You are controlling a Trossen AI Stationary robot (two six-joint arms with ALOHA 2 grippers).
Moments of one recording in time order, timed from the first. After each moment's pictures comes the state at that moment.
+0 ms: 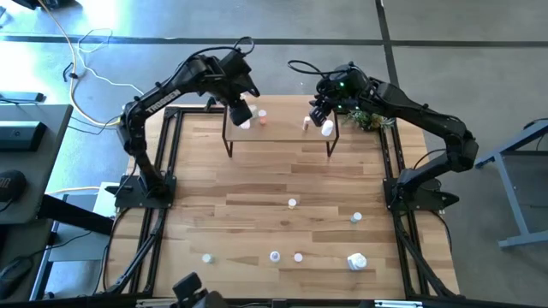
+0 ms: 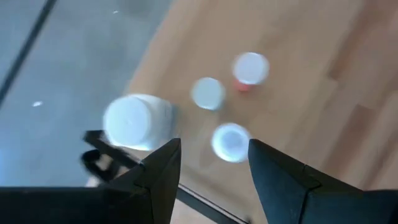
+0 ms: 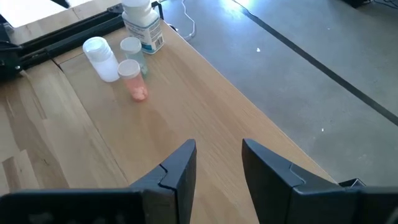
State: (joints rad) left arm 0.68 1.75 2.00 -1.39 -0.09 0.11; right arm -0.51 1.43 1.49 -0.72 0.10 0.07
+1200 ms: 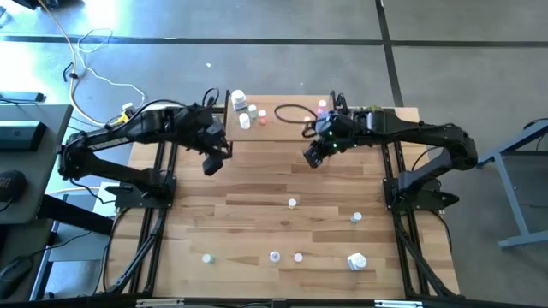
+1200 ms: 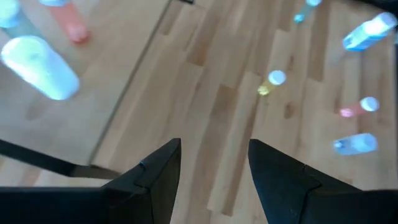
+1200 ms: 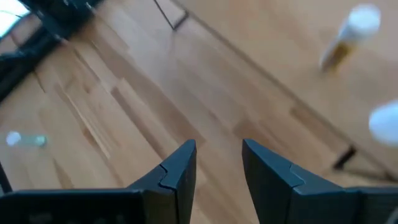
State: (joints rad) left arm 0.38 1.12 1.21 -0.96 0.08 -0.14; right arm -0.13 1.43 1.49 -0.99 0.12 0.63
